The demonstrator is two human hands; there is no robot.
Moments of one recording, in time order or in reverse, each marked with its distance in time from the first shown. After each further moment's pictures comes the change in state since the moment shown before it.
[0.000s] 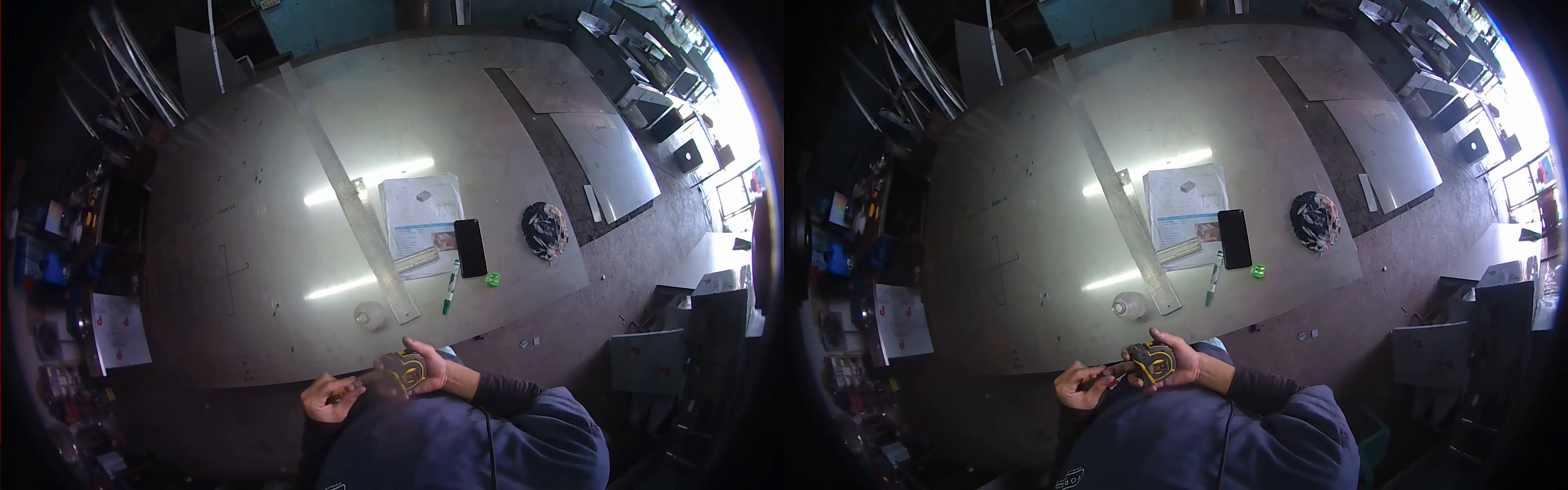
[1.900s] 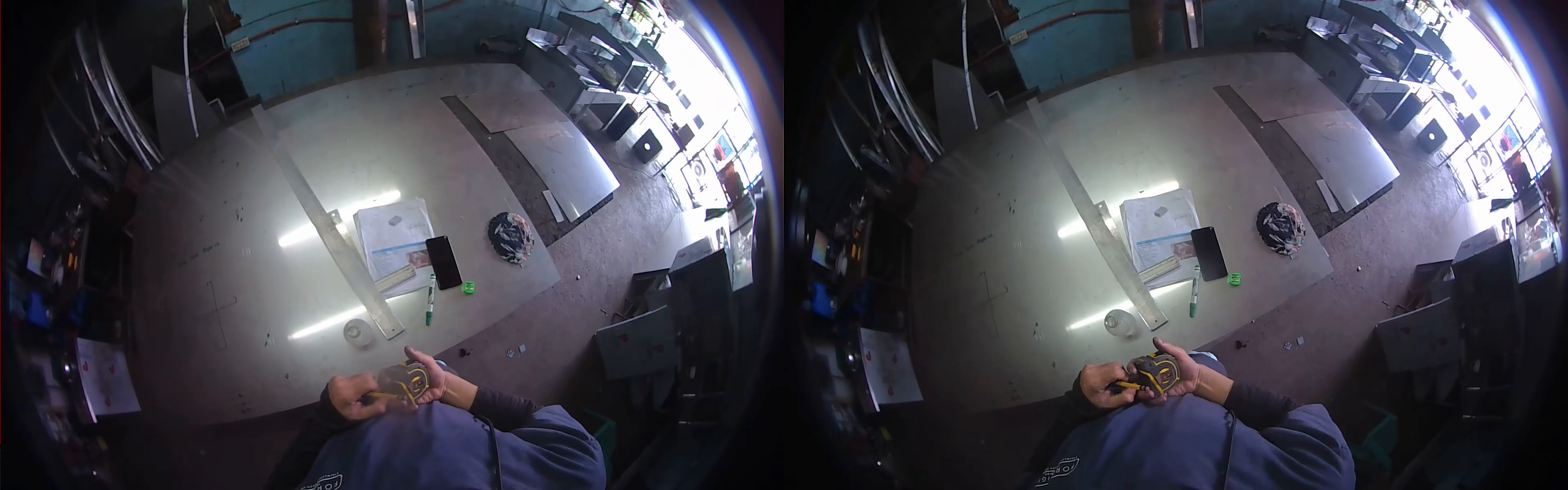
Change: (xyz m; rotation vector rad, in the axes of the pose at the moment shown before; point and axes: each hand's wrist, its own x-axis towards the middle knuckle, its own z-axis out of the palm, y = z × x) left_hand 0.047 -0.006 0.009 -0.144 -0.584 0.352; right_hand -0.013 0.026 0.025 -0.007 0.018 -0.129
